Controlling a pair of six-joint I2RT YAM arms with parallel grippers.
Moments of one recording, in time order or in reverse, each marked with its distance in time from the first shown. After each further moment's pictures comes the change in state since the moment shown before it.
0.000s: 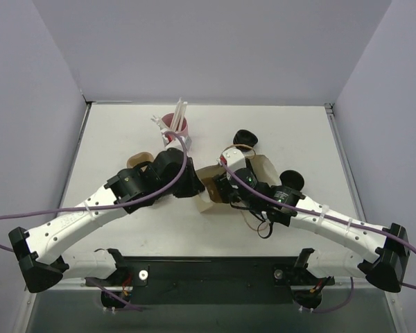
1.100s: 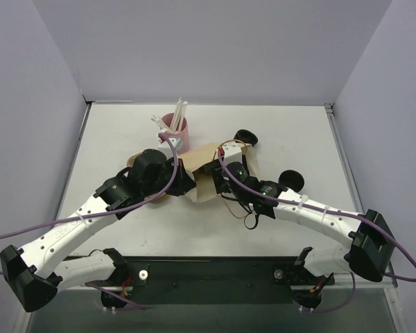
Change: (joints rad) left arm 0.212 -0.141 -0.261 0.298 0.247 0.355; right arm -0.072 0.139 -0.040 0.233 0.053 0.064
